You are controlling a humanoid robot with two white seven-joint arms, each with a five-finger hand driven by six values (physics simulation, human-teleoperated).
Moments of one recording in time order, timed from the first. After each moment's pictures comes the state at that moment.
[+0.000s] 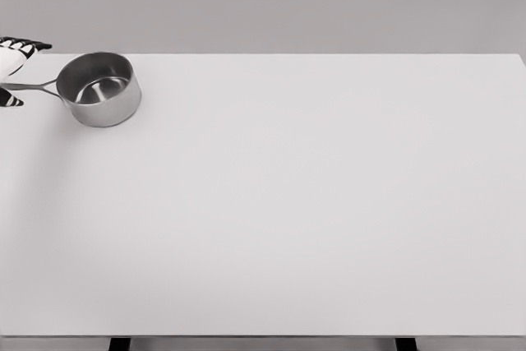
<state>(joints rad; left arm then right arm) -0.75 0.64 -0.23 -0.67 -0.98 -0.61 -0.08 0.06 0.00 -0.11 0.12 -0.01 -0.20 -0.06</state>
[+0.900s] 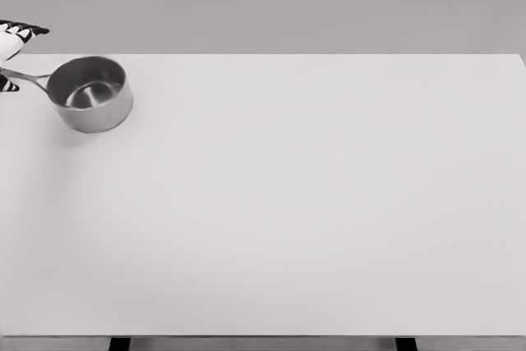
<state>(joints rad) -0.81 0.64 -0.23 -0.66 -1.02 -0.61 -0.08 0.06 0.00 -0.11 0.12 -0.01 -0.20 -0.06</state>
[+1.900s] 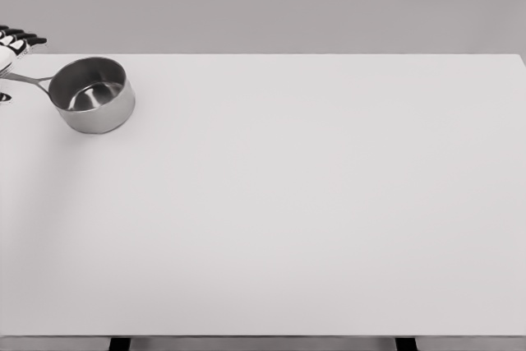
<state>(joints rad) -0.57 0.79 -0.22 -1.01 -0.87 -0.61 -0.09 0.06 0.00 -0.11 0.12 -0.01 -0.20 -0.06</state>
